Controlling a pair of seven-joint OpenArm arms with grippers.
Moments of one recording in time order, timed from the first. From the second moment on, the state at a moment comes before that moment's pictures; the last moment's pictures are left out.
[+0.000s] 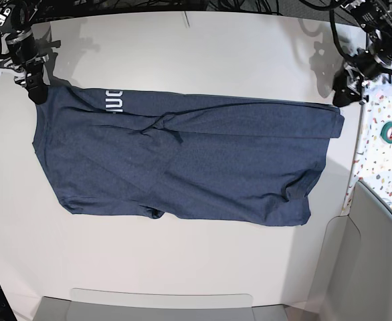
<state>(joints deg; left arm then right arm) 11.2 -11.9 -52.6 82.7 -64.9 5.4 75.2 -21.2 5.6 46.2 87.8 79.8 11.4 -49.2</state>
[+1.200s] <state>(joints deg) 3.7 -11.8 -47.5 78.0 -65.0 5.7 74.7 -20.7 5.8 46.7 87.7 79.6 11.6 -52.8</state>
